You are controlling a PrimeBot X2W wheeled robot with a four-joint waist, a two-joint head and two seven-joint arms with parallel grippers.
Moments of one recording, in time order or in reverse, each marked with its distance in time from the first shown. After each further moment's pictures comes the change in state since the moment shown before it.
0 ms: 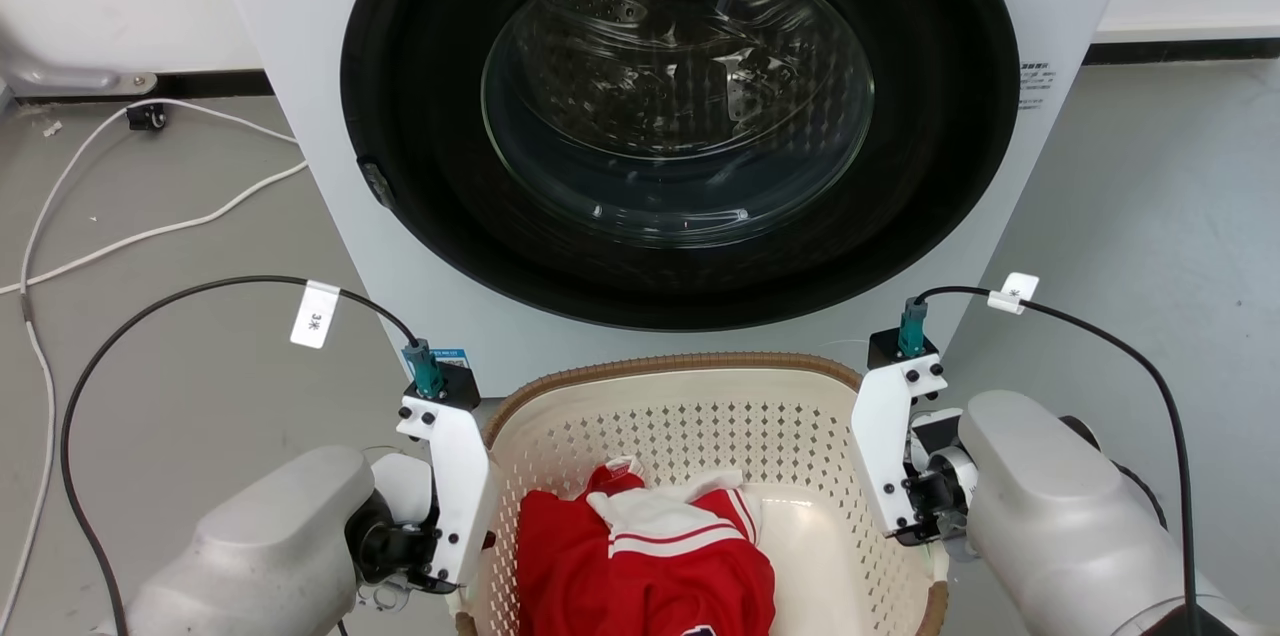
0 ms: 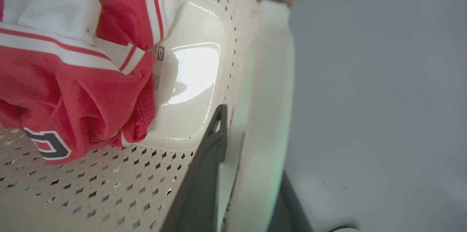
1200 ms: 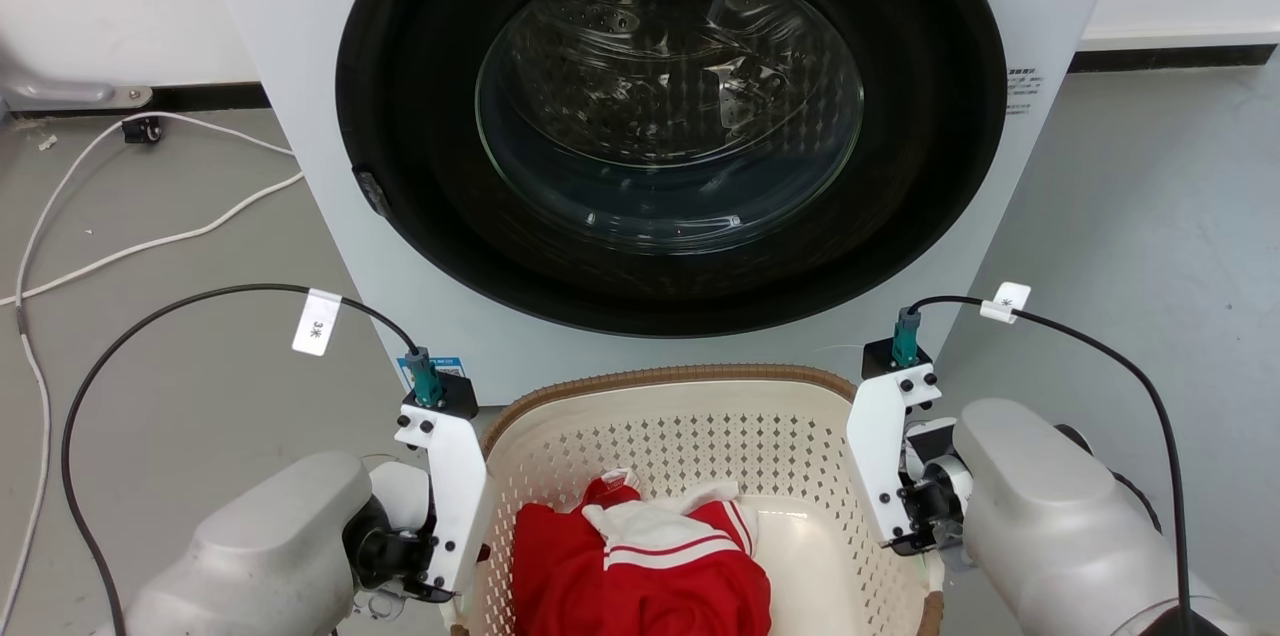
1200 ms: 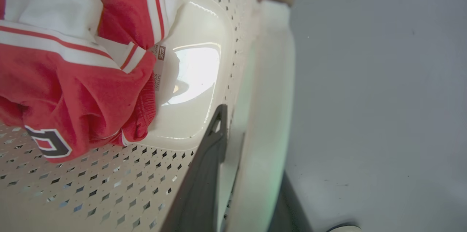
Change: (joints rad) left arm 0.009 0.001 0.000 0.004 0.002 0.000 0.030; right arm -0.003 -0.001 0.080 0.017 0.077 0.000 -0.007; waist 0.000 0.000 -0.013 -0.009
